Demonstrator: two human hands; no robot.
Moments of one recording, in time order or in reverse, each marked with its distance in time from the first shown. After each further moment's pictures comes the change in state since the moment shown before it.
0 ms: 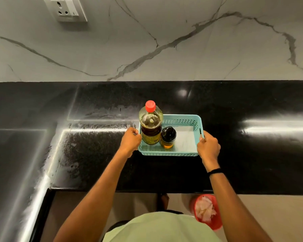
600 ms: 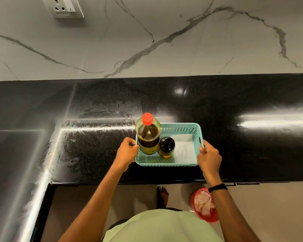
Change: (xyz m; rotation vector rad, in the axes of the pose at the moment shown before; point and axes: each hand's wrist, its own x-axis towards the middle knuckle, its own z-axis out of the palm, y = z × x) left_hand -0.071 -0.037 -0.009 0.028 -0.052 -0.009; right_hand -0.073 0.035 -0.017 0.028 -0.013 -0.002
